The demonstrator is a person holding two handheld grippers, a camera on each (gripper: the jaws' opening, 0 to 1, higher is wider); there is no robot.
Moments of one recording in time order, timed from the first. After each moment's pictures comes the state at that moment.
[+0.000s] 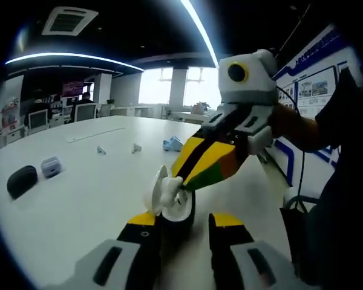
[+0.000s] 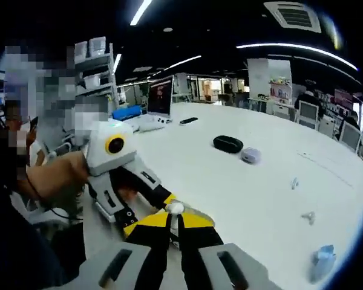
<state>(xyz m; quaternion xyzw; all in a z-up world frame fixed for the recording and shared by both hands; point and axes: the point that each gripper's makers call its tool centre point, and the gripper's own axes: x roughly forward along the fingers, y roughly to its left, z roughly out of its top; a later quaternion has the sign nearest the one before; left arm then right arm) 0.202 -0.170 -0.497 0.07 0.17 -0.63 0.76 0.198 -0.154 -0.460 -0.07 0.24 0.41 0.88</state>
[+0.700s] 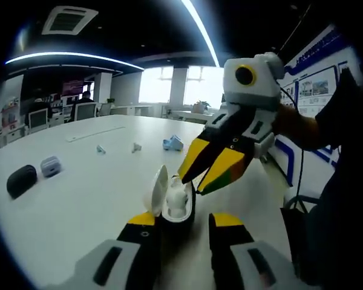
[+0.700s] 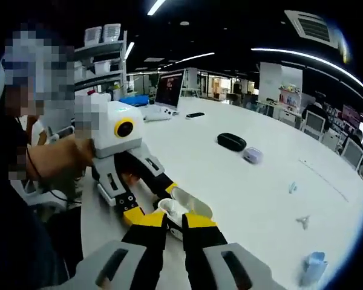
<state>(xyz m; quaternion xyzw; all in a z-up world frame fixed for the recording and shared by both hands) 0.203 -0.171 -0.498 0.07 0.17 -0.63 0.76 0.193 -0.172 -0.465 -0.09 0.24 0.41 0.87</state>
